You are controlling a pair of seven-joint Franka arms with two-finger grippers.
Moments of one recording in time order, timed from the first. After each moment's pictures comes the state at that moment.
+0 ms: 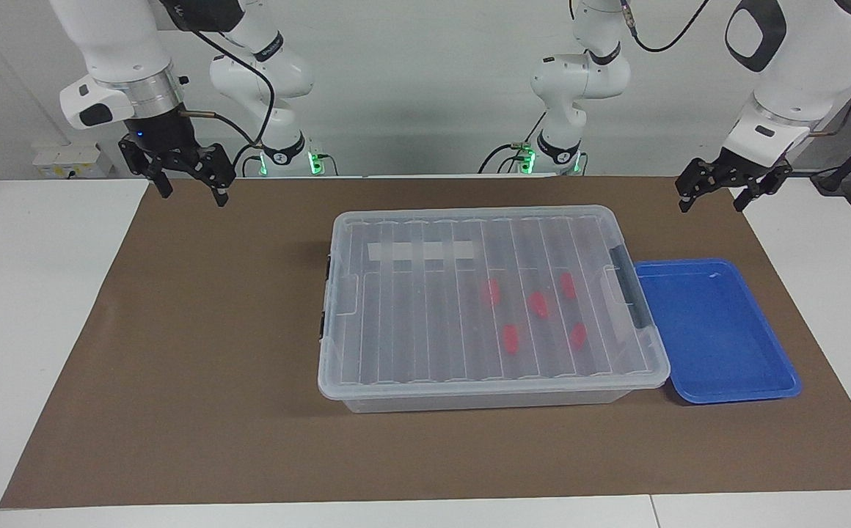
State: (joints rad) left arm -0.06 0.00 0.07 -1.61 0.04 1.61 0.12; right arm -0.02 0.00 0.07 -1.52 -0.02 1.53 0.27
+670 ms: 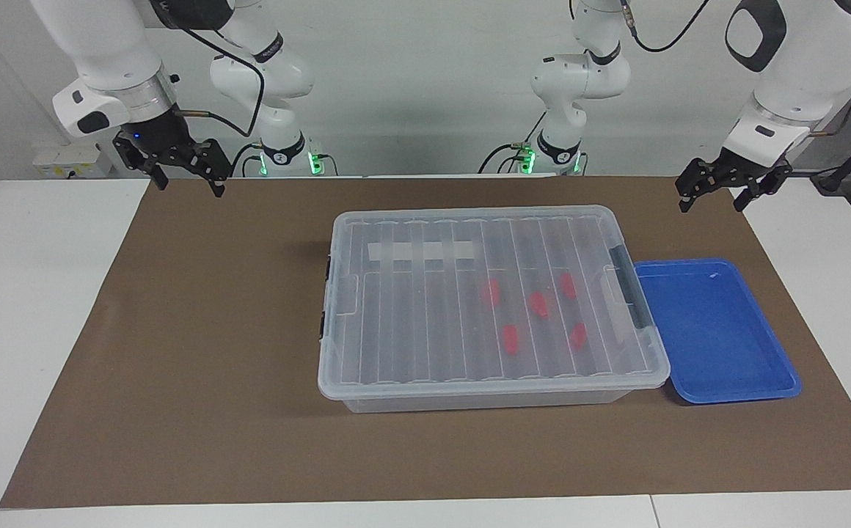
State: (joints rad) left arm -0.06 0.00 0.07 -1.61 0.04 1.61 0.12; right arm -0.03 0.00 0.07 -1.52 -0.02 1.48 0.21
